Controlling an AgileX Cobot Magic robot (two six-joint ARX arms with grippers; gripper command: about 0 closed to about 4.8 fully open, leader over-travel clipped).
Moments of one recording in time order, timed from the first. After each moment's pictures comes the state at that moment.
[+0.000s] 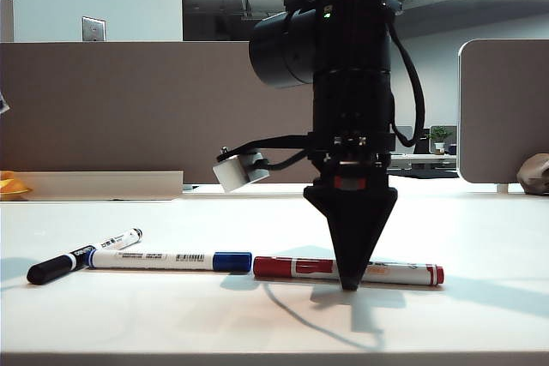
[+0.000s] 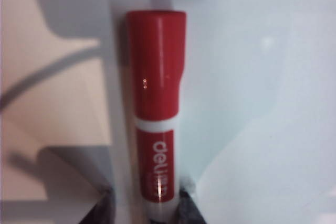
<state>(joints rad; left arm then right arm) -0.21 0.94 0.83 -0.88 0.29 0.23 0.76 1.90 1.34 -0.95 0.02 -0.63</state>
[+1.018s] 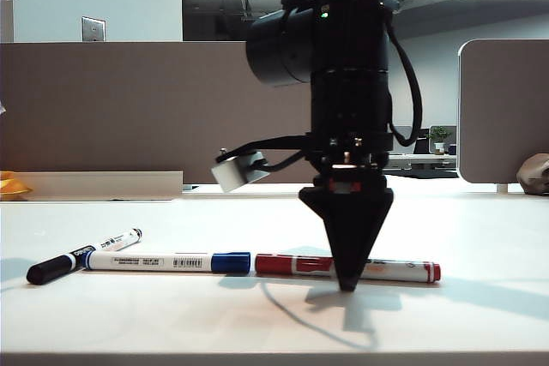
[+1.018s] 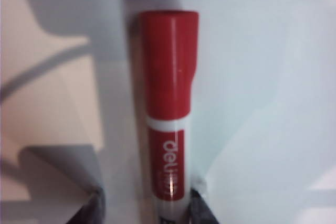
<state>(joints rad) -0.21 0.94 0.83 -0.89 0.29 0.23 0.77 1.90 1.35 -0.94 0.03 -0.59</state>
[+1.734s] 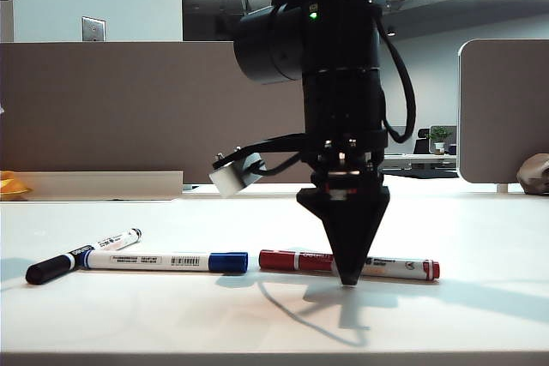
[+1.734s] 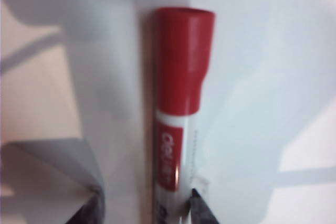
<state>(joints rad) -0.21 0.94 0.83 -0.90 0.29 0.23 0.79 1.91 1.37 -0.95 0.13 -0.58</state>
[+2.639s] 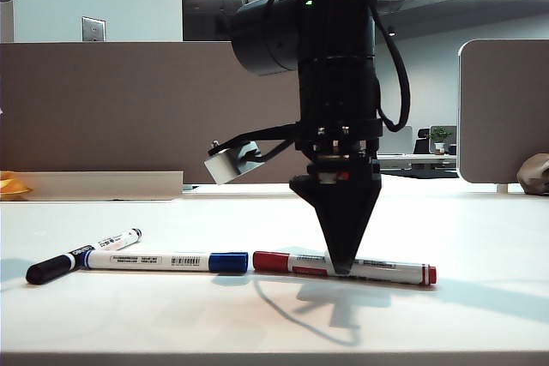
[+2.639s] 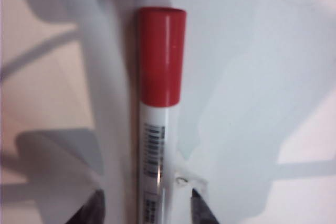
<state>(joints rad) -0.21 0.94 0.83 -0.90 0.29 0.23 0.79 1.91 1.40 -0.99 0.11 -0.55</state>
